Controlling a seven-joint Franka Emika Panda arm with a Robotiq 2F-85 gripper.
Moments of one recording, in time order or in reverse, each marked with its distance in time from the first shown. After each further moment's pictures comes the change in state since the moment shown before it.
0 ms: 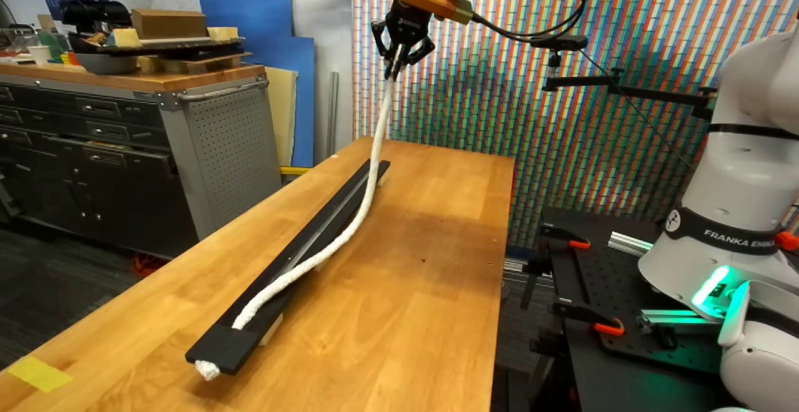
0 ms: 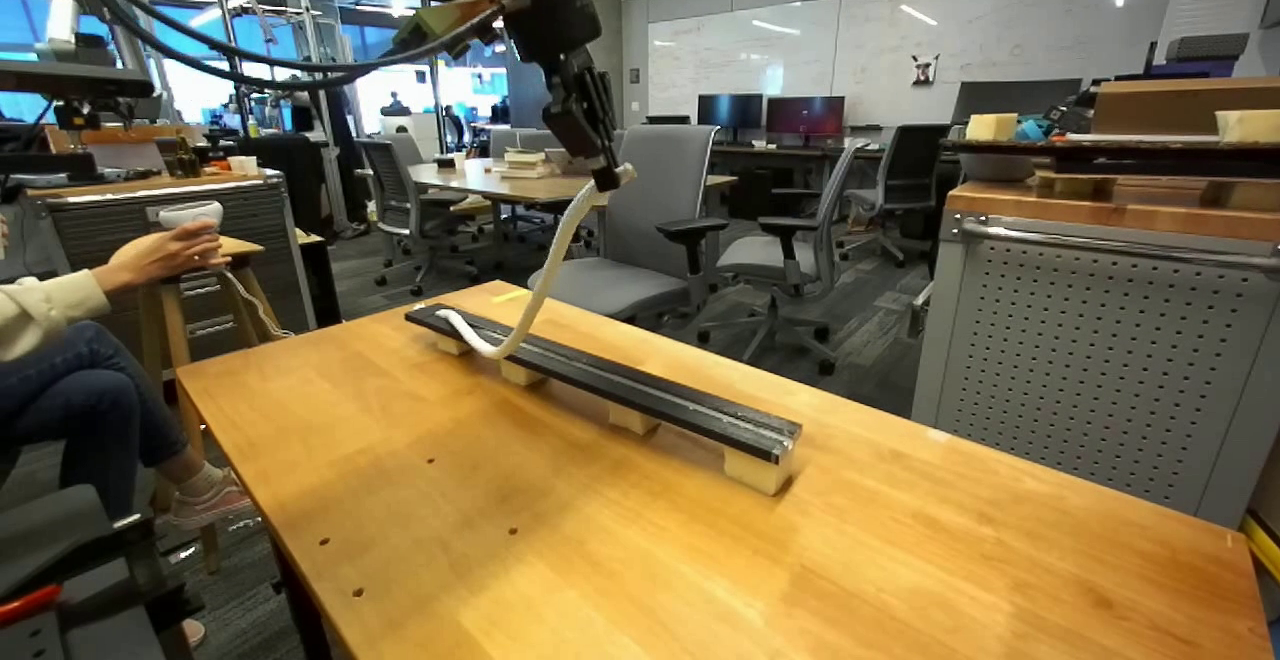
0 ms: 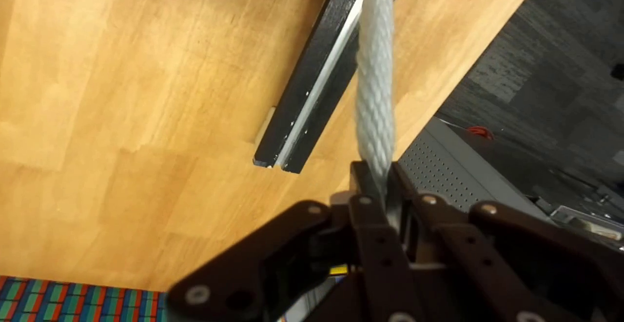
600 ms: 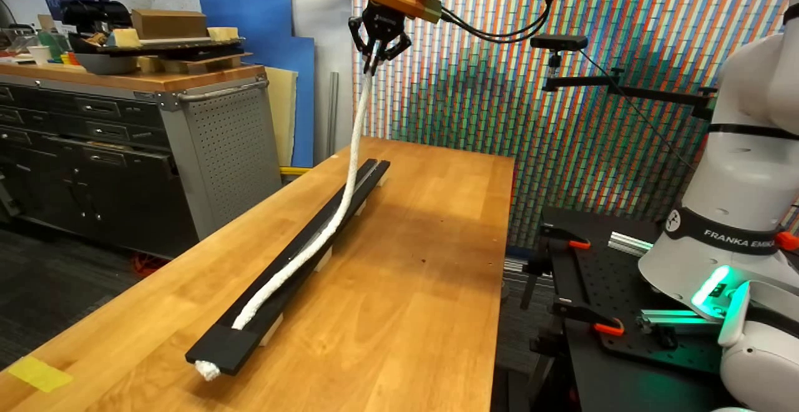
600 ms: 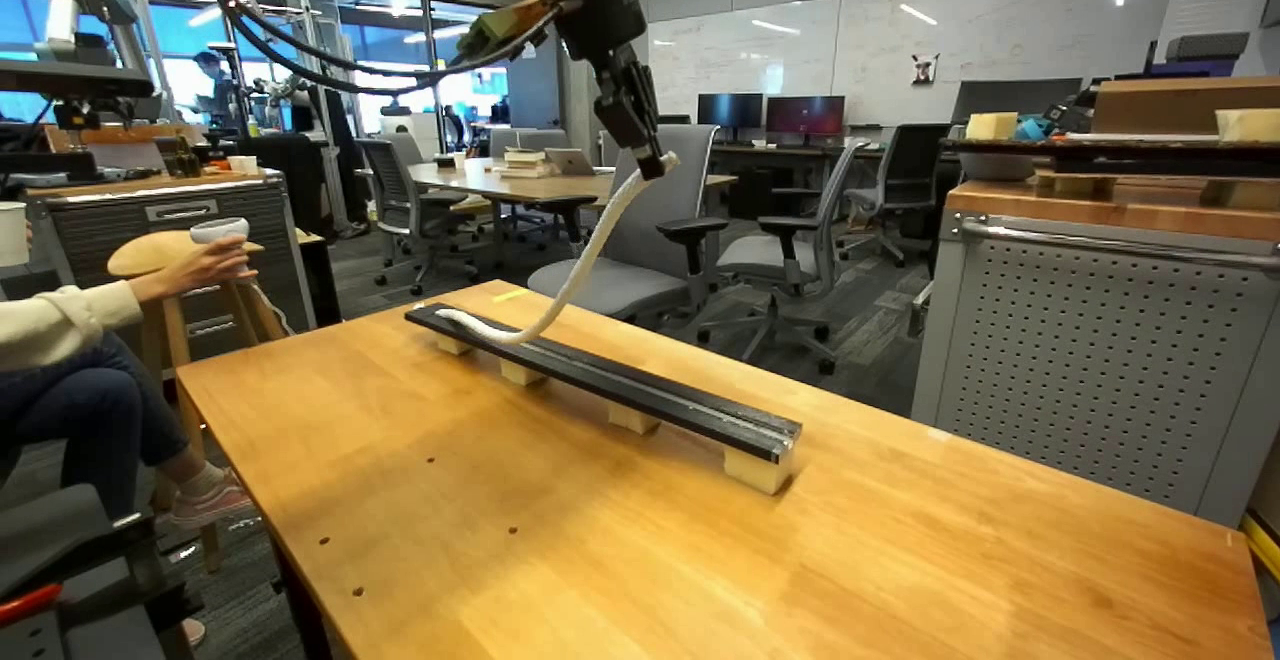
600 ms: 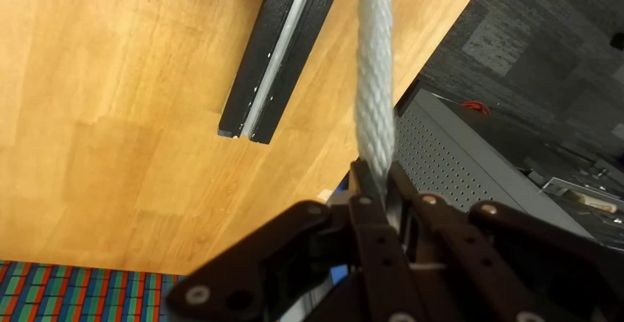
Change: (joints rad) arm -0.002 0.139 0.003 0.166 -0.040 0.000 0.056
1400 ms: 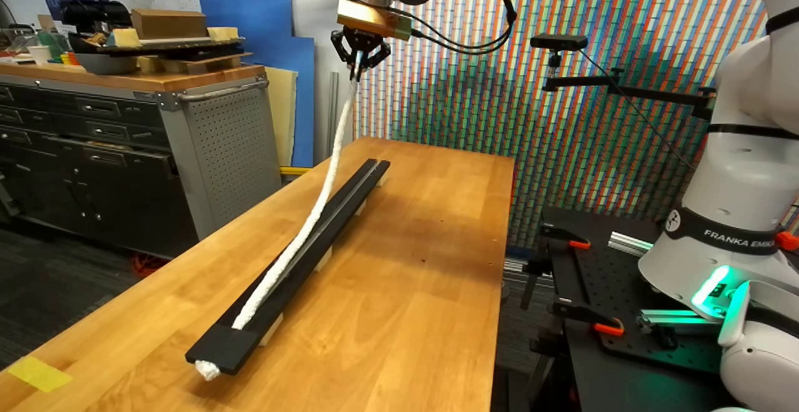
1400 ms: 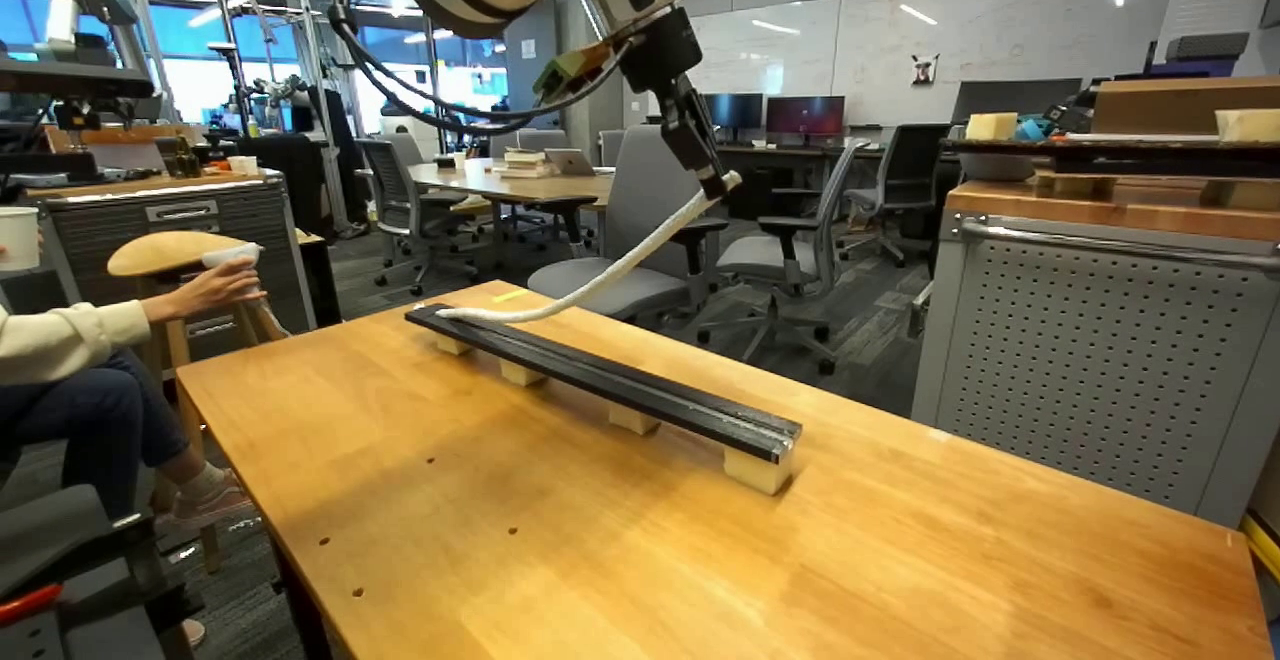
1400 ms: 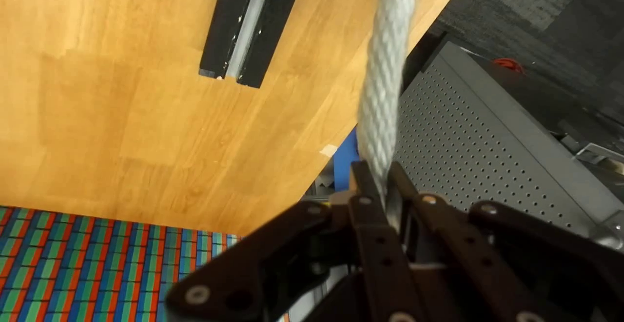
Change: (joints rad) arm 0.033 0.195 -0.060 0.192 -0.166 0.000 0.114
